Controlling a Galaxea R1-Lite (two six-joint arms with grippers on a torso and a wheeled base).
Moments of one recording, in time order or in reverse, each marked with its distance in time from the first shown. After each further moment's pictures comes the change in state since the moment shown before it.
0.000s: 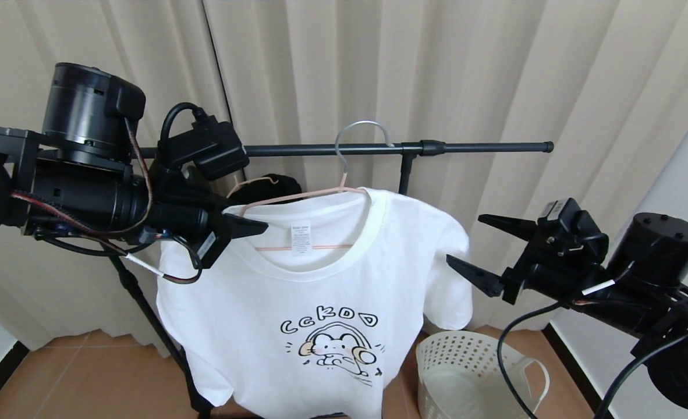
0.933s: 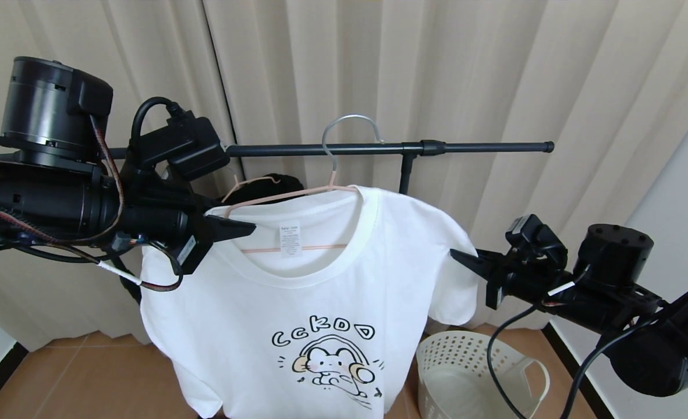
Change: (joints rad) left arm 0.014 -0.063 0.046 -0.001 0.000 -0.009; right arm -0.023 0.141 -0.052 0.001 -0.008 -0.039
